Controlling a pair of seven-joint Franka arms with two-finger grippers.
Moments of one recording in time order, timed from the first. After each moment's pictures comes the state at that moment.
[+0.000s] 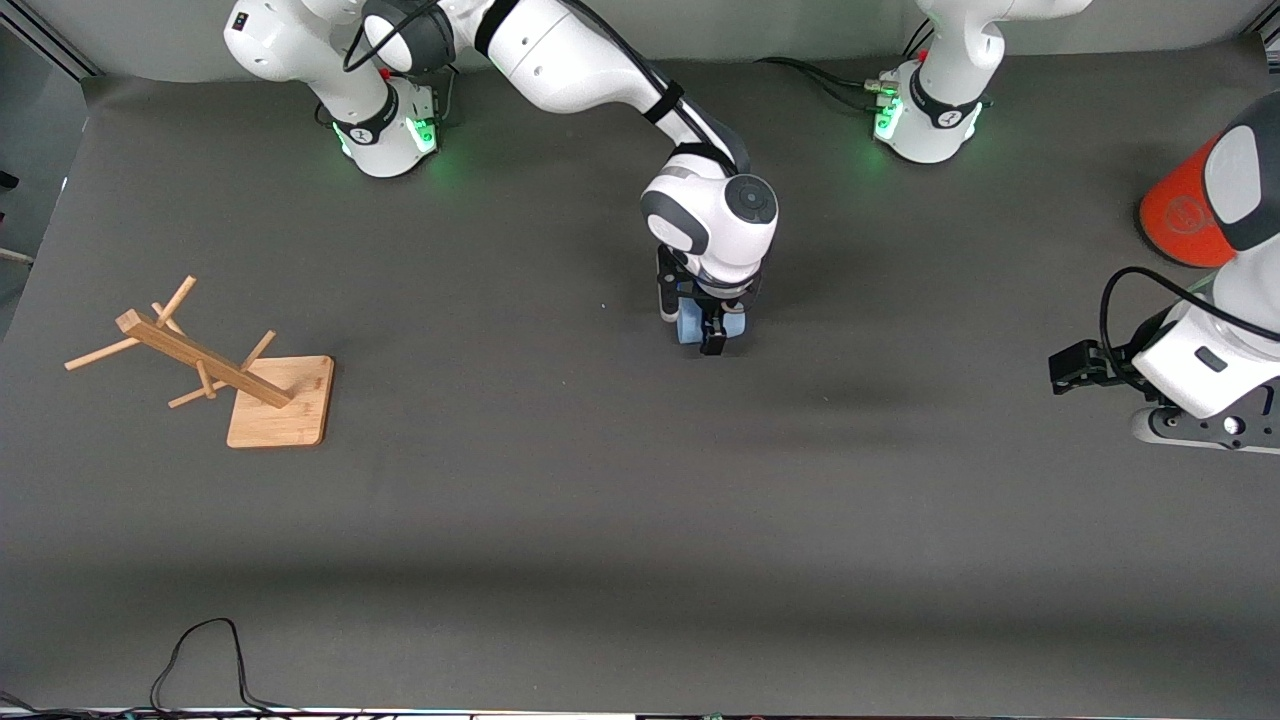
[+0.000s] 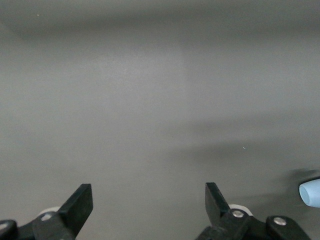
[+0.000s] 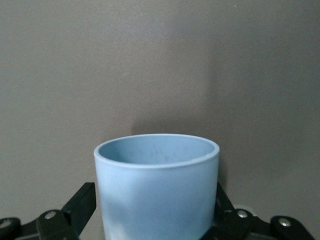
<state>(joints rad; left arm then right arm) -0.06 0.24 -0.02 -1.48 0.04 1.72 0.03 1.16 1.00 -0.24 -1.19 0.07 2.10 2.53</state>
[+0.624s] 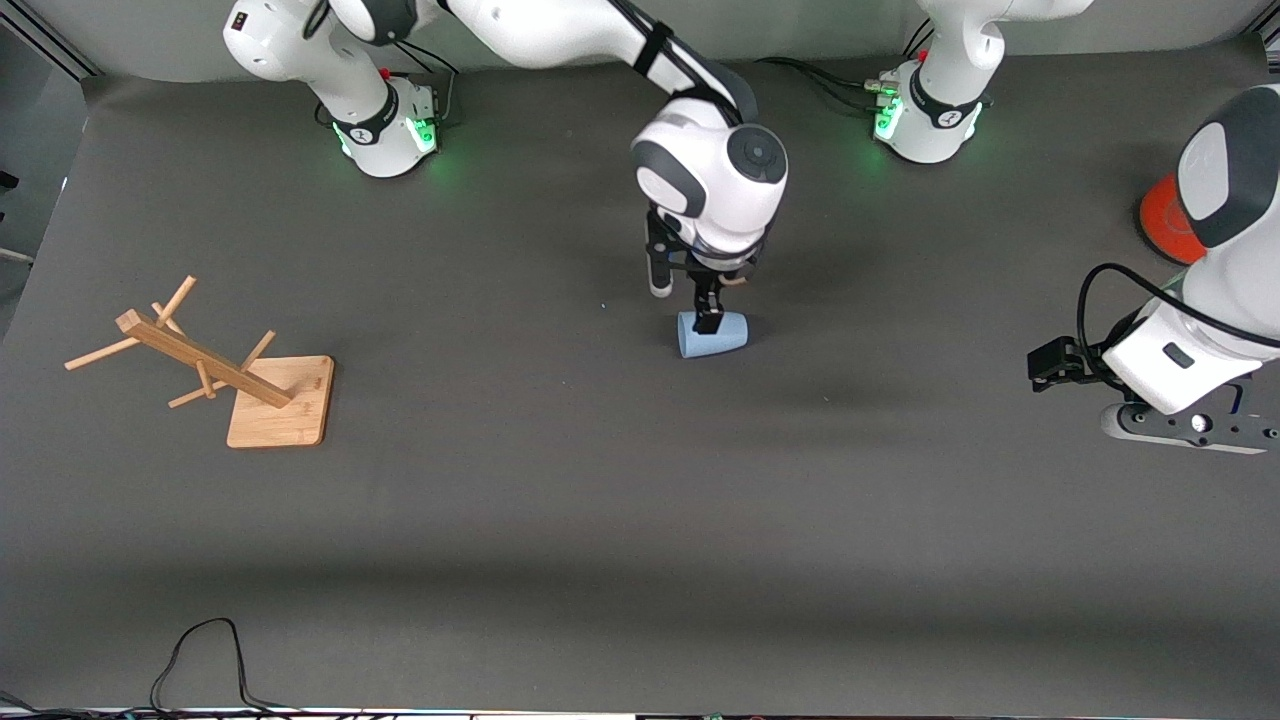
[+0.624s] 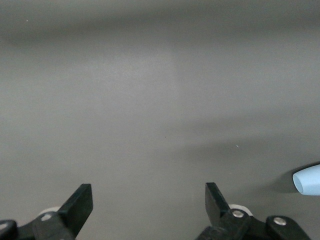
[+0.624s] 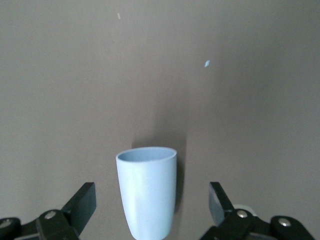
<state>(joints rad) -0.09 0.24 -0.02 -1.48 0.04 1.72 0.03 1.13 0.78 -0.26 -1.16 0.07 1.76 2.38</state>
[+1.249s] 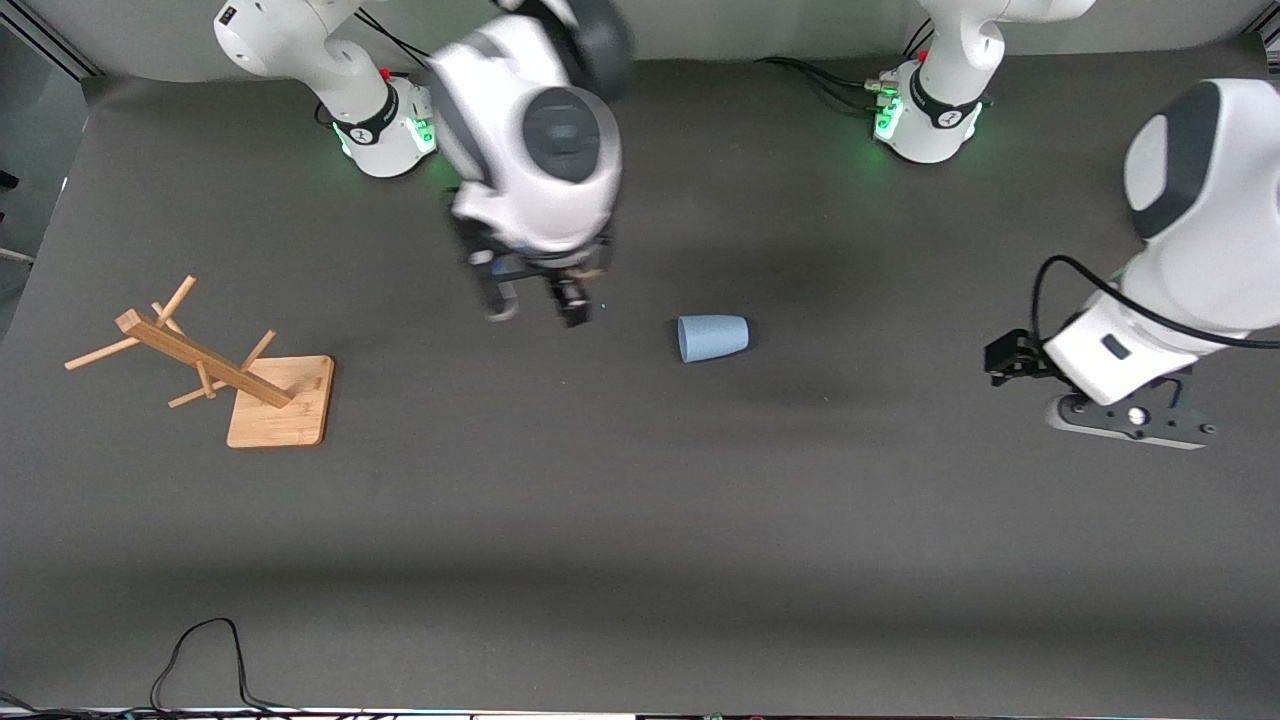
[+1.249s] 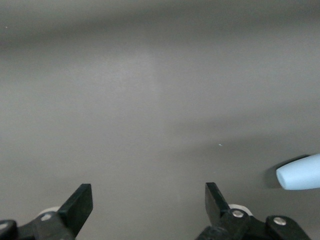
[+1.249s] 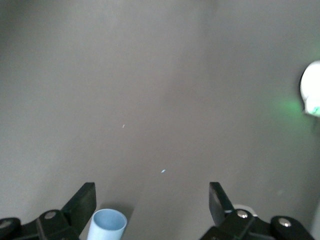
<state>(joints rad) -0.18 0.24 -0.02 -1.48 0.04 1.72 -0.05 0.83 0.46 -0.27 -1.18 0.07 1.35 1.65</state>
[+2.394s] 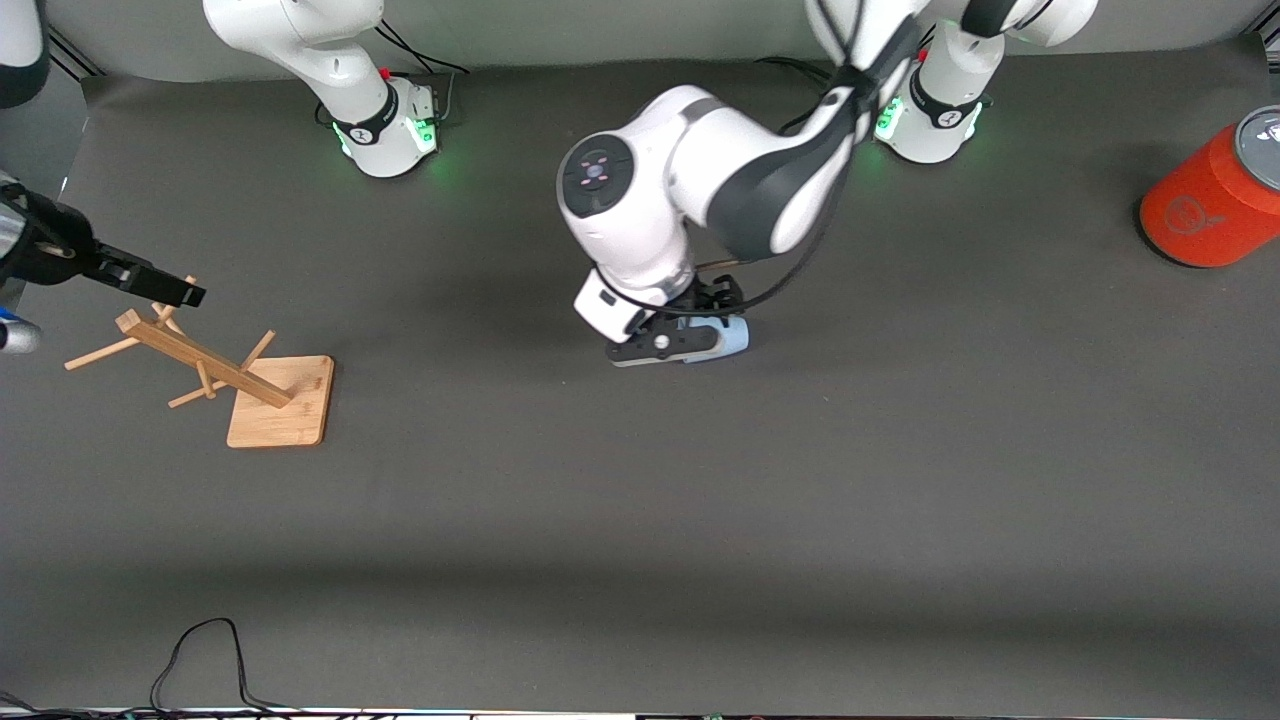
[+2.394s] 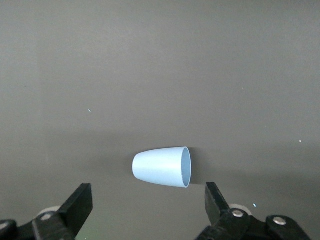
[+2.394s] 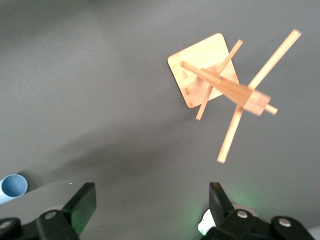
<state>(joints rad) -0.81 0.72 -0.02 -1.01 0.17 1.52 -0.86 0.10 0.06 -0.15 -1.53 0.07 1.43 0.35</state>
